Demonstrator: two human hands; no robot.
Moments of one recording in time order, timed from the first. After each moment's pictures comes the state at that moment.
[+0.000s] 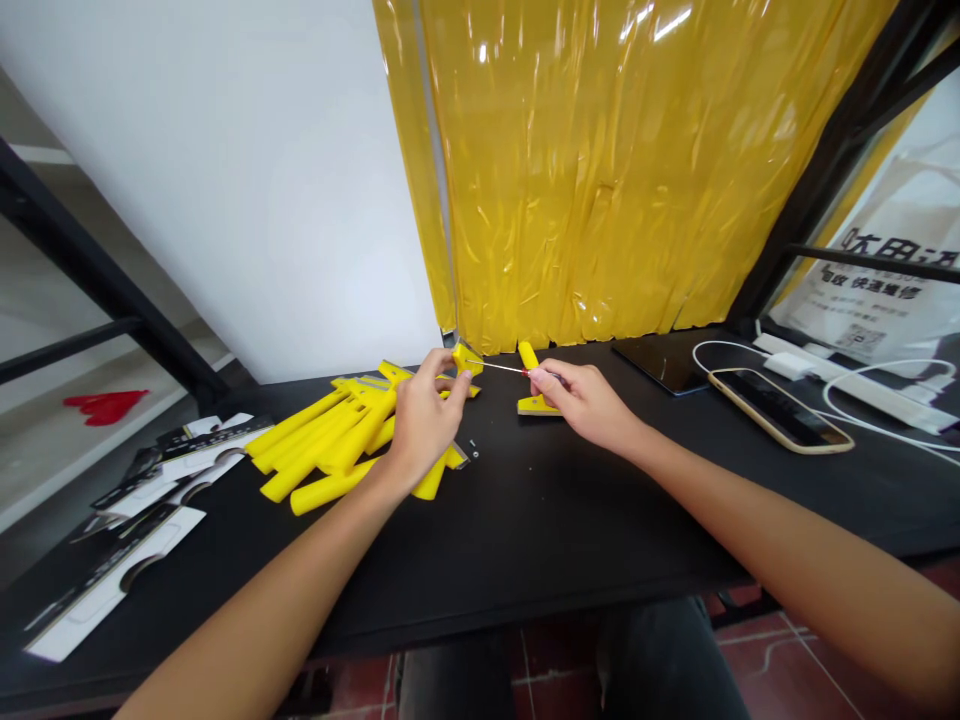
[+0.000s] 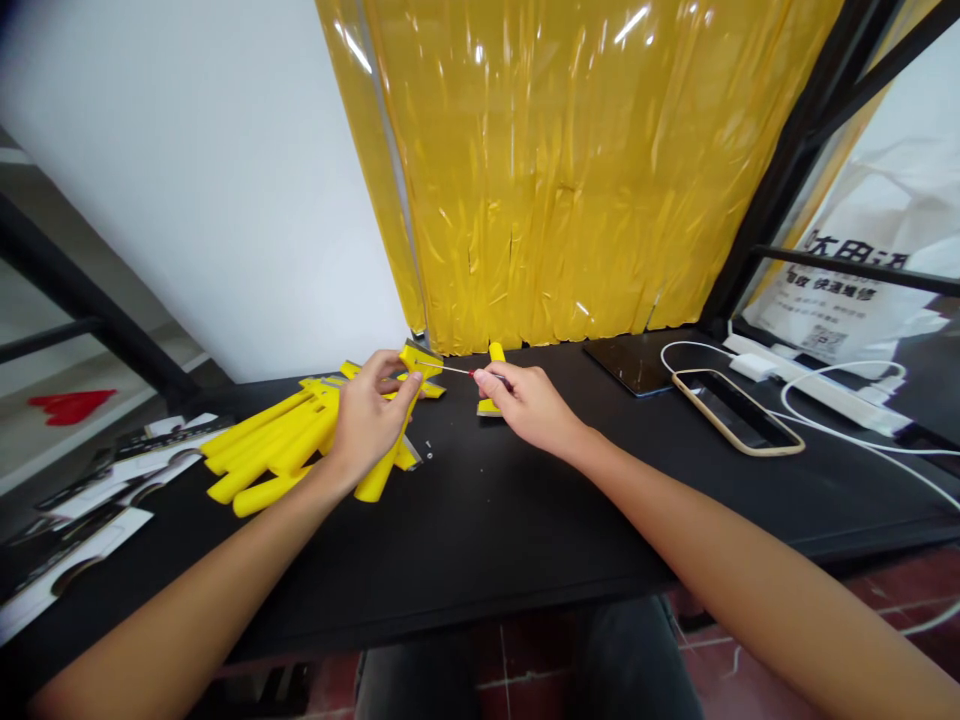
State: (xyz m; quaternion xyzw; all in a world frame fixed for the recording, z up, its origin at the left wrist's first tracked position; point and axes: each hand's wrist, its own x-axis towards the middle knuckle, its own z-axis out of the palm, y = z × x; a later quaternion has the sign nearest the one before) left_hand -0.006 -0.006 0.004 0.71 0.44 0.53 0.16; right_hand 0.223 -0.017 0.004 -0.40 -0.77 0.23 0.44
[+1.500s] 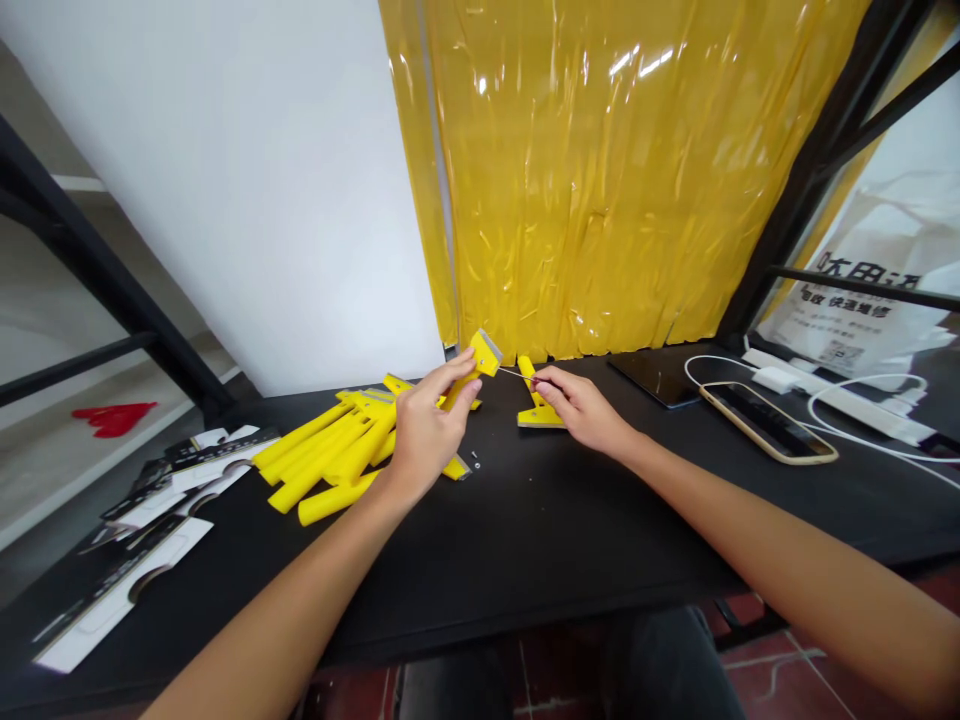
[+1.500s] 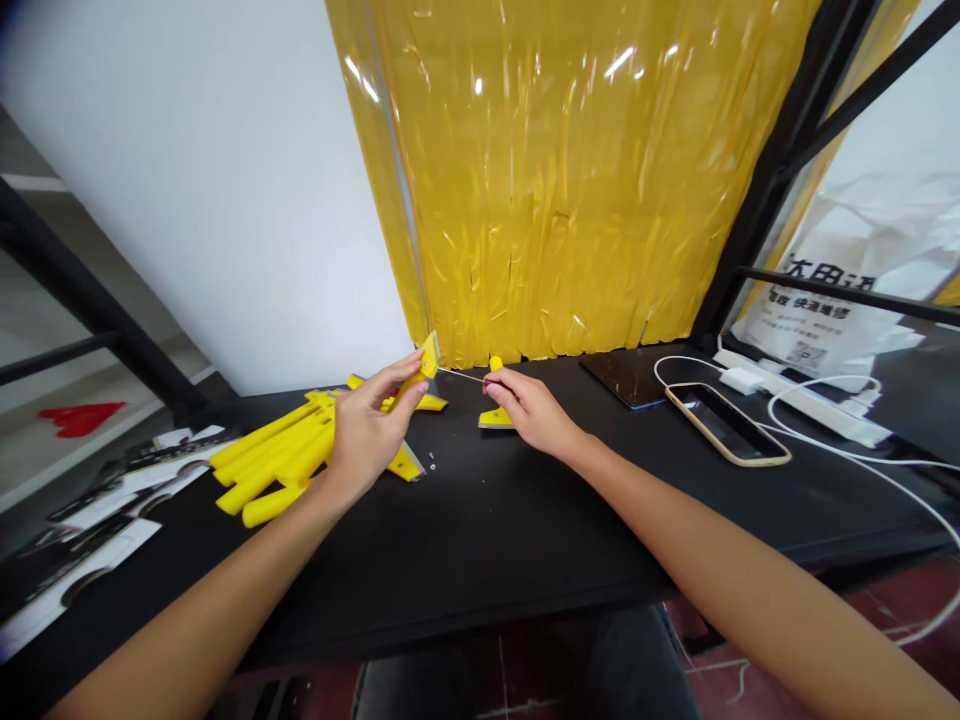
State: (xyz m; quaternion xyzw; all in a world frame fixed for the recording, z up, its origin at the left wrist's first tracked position) left_hand -0.006 -0.015 0.016 0.73 0.36 0.57 0.08; right_hand 0.230 0.001 -0.010 -0.35 -0.80 0.19 0.46
